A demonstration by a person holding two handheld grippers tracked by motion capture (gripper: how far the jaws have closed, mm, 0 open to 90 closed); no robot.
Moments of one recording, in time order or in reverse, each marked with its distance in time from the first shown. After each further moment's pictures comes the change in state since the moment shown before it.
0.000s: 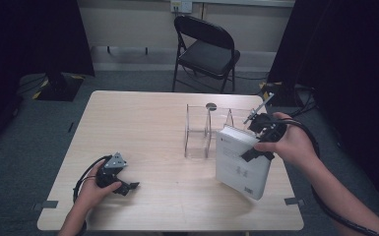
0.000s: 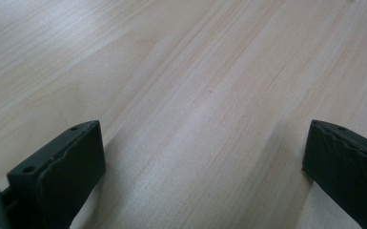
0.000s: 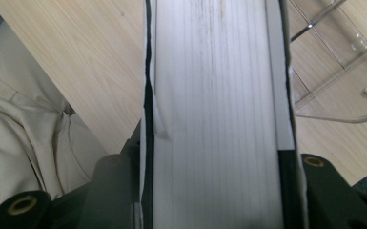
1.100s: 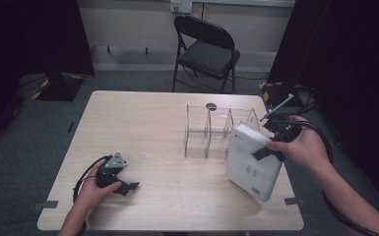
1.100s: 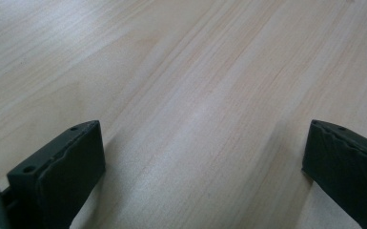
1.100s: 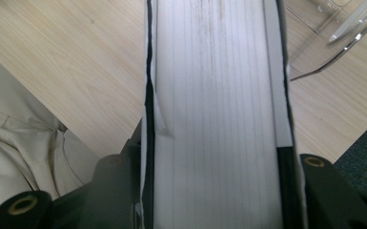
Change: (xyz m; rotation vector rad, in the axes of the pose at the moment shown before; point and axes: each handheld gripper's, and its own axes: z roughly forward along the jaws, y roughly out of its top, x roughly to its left) left arm 0.000 0.000 0.000 -0.004 0.002 -0.001; right arm -0.021 -0.028 -0.005 -0.042 -0.028 0.182
